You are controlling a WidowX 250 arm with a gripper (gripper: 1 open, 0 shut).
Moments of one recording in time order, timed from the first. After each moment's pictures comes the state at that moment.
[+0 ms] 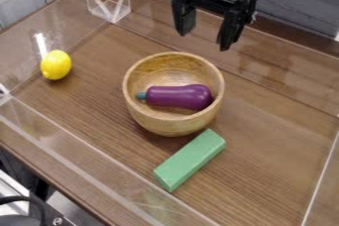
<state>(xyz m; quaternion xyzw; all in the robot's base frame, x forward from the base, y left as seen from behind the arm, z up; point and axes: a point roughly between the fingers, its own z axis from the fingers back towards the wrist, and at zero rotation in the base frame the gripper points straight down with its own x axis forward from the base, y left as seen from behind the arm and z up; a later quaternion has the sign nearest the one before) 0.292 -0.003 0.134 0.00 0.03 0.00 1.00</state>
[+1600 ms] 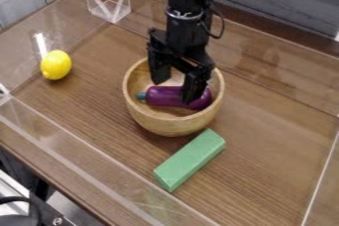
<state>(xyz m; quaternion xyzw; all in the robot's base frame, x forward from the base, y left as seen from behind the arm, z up) 0.269 0.024 0.059 0.00 0.06 -0.10 0.99</state>
